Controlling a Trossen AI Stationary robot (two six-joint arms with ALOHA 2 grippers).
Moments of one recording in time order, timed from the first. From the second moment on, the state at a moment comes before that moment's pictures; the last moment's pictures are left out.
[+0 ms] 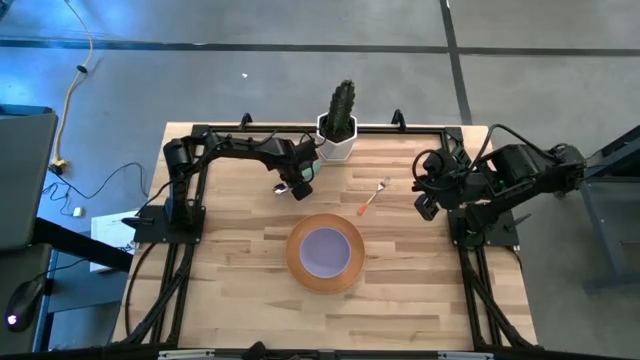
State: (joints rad) left arm 0.52 1.96 1.23 -0.67 -0.06 -0.16; right arm 0.32 1.20 1.61 -1.52 0.55 0.84
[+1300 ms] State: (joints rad) left arm -0.02 1.73 1.87 -1.18 -0.45 -0.30; right arm 0.18 1.03 0.65 0.17 0.42 0.52
